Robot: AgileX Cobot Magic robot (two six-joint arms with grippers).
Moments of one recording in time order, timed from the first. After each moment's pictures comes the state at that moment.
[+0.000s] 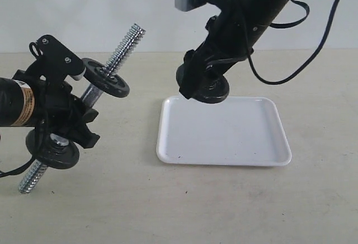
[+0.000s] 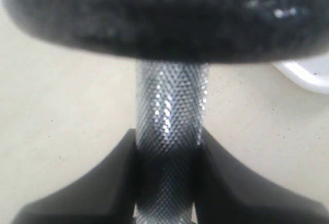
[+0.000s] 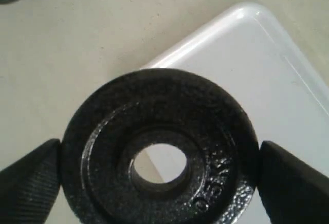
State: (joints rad) left arm -0.38 1.50 -0.69 1.34 0.02 -0.98; right arm 0.40 1.86 -1.59 0.46 1.10 -0.68
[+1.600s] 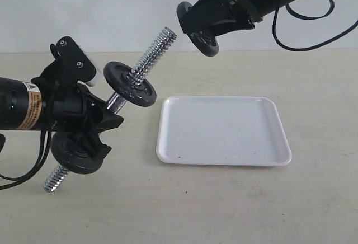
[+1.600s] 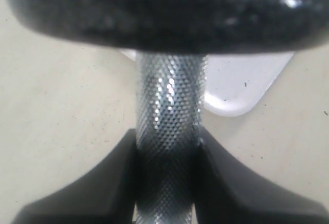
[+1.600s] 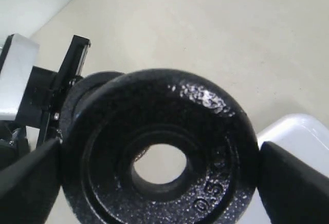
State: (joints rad) left arm -0.38 1.50 -0.69 1.46 -0.23 -0.99; right arm 0.18 1.86 -1.59 1.07 1.22 -0.99
